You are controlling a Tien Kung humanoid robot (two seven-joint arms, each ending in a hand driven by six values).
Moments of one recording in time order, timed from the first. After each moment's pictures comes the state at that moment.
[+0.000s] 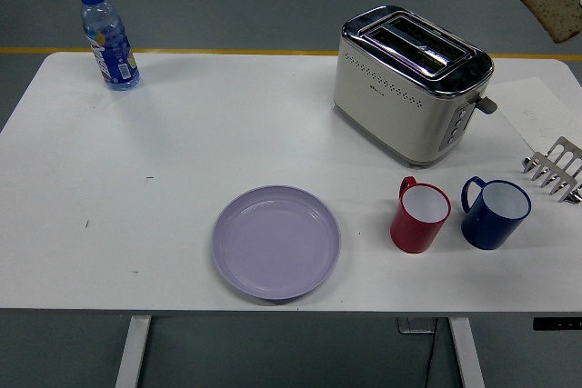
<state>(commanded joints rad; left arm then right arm) -0.04 0.00 -1.26 -0.18 1.20 0.08 0.15 0.63 -0.44 1.27 1.38 -1.88 -0.47 -0.09</state>
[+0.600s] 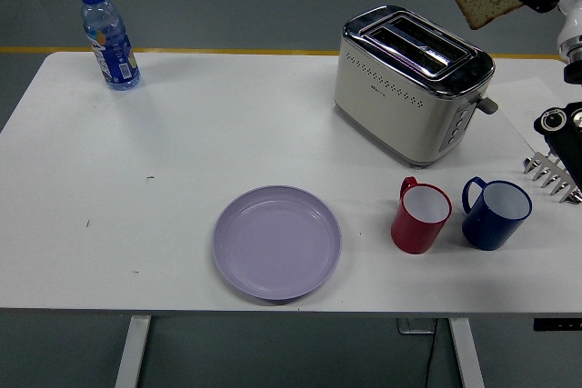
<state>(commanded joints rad) -0.05 0.00 -1.22 -0.18 1.15 0.10 0.15 0.83 -0.25 1.12 1.05 -1.69 -0.52 0.03</state>
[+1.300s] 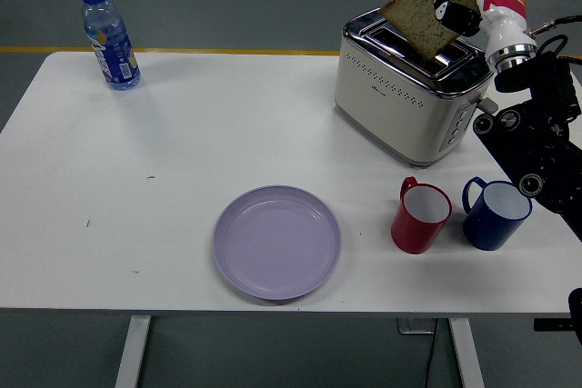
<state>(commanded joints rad) -0.05 0.00 -1.21 -0.18 1.15 0.11 0.14 0.94 -0.14 0.99 0.79 -1.78 -0.52 0.04</state>
